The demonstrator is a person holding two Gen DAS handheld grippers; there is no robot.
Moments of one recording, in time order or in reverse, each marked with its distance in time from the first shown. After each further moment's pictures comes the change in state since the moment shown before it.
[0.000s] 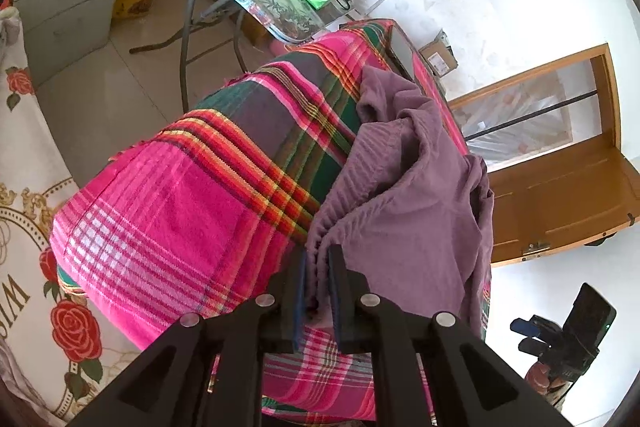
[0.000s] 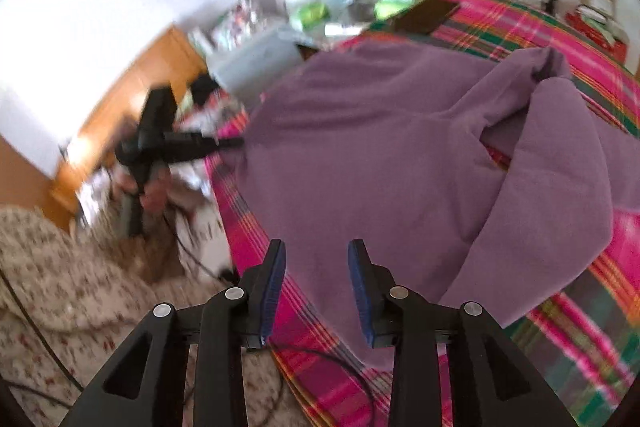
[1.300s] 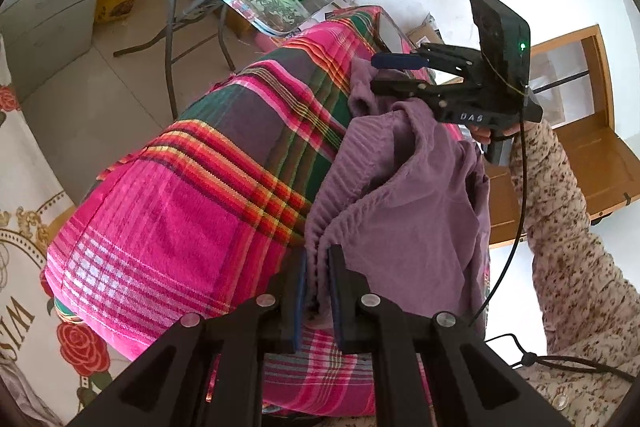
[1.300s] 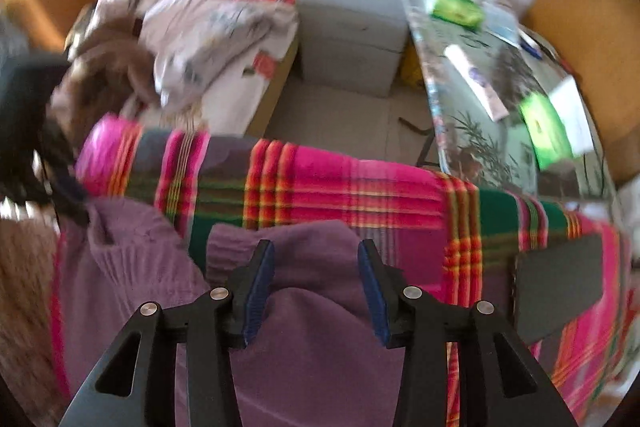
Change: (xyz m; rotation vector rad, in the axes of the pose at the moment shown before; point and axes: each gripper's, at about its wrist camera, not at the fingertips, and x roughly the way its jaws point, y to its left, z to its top) left arm 0.004 -0.001 0.010 0.066 0.053 -0.014; right arm 0.231 0.008 0.245 -0.846 0.295 -0.022
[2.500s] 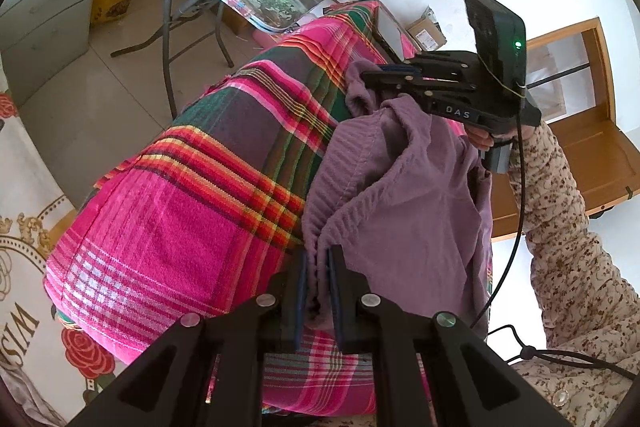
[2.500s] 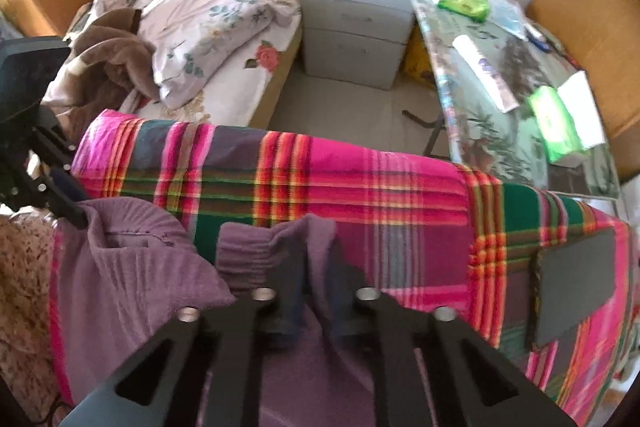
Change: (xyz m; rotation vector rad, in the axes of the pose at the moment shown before) left arm 0.002 -0.005 0.003 0.013 0.014 0.010; right arm 0.007 0.004 -0.003 0.084 -0.014 0.001
